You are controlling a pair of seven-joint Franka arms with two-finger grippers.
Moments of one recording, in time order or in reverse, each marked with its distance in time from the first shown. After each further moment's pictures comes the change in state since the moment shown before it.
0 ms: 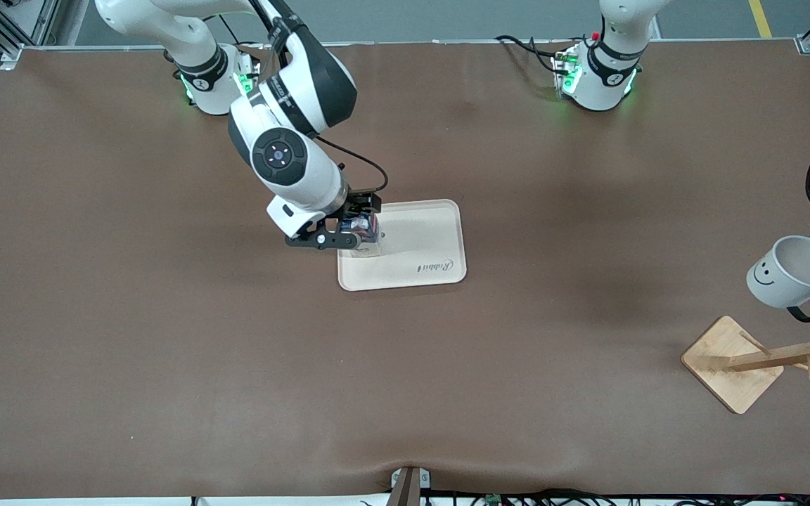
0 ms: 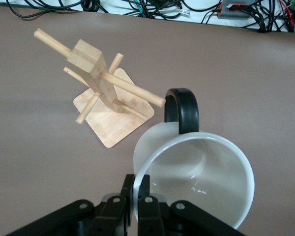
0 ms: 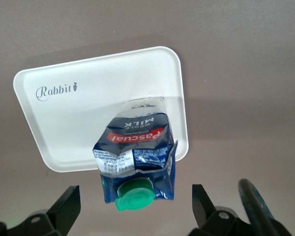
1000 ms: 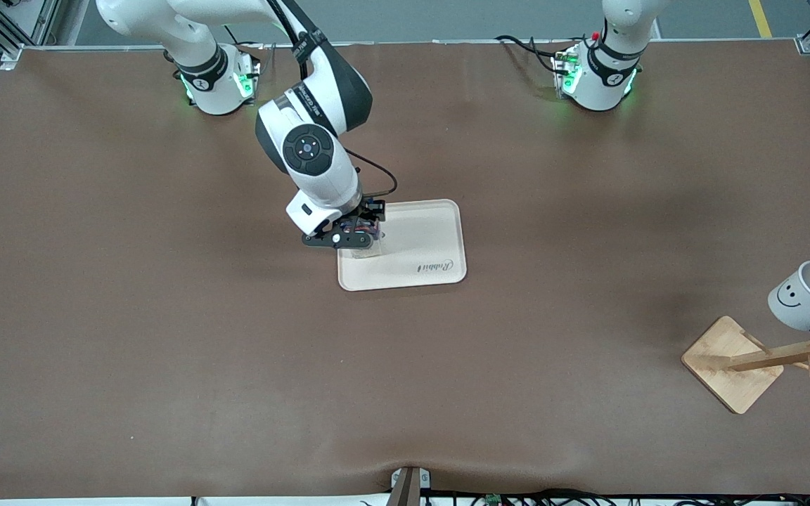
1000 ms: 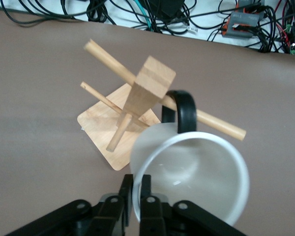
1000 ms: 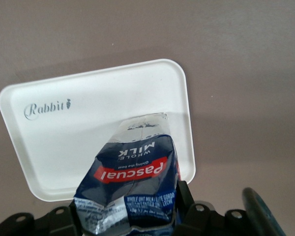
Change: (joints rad) left arm 0.096 0.161 0.000 0.081 -0.113 0.073 0.168; right arm 0.055 0.004 -0.017 -0.072 -0.061 0.140 0.083
